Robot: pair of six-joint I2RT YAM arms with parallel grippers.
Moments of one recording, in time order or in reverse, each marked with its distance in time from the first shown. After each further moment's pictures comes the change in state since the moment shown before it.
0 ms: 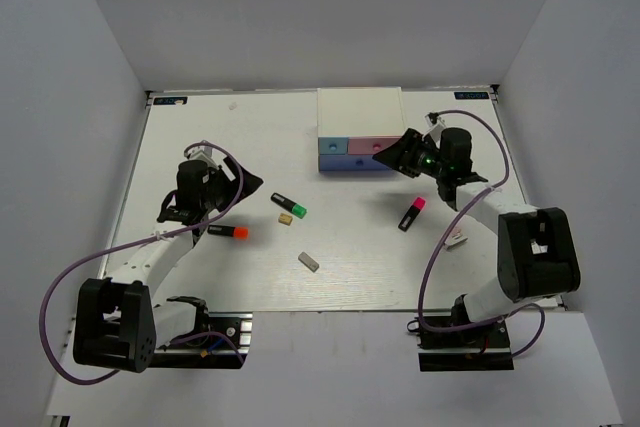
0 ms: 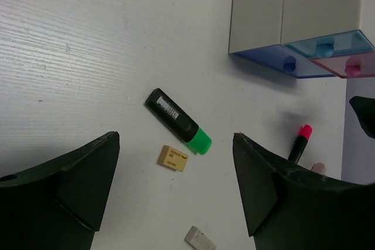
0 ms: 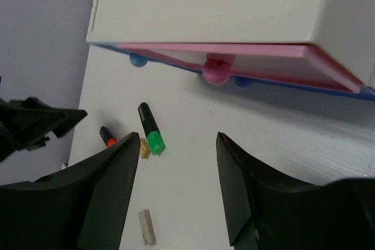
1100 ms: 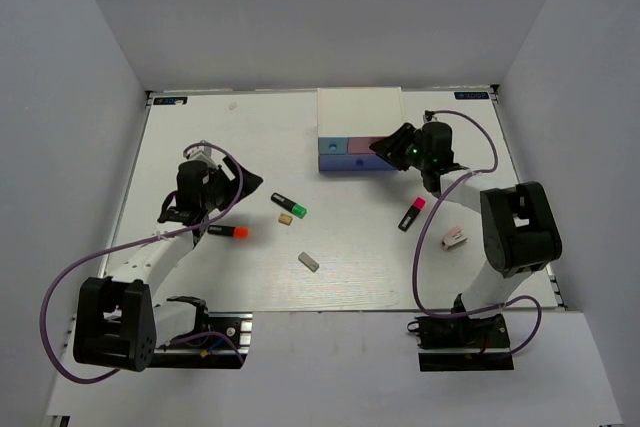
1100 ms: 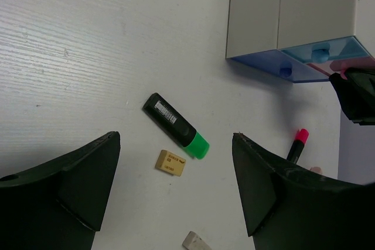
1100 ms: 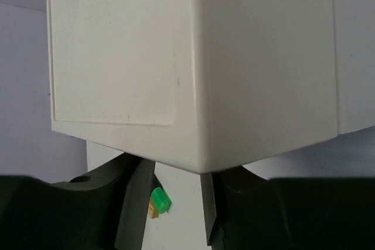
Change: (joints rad) left arm 0.000 0.005 -0.011 0.039 -0.004 -0.015; right arm 0.067 0.183 0.109 0.045 0.271 0.237
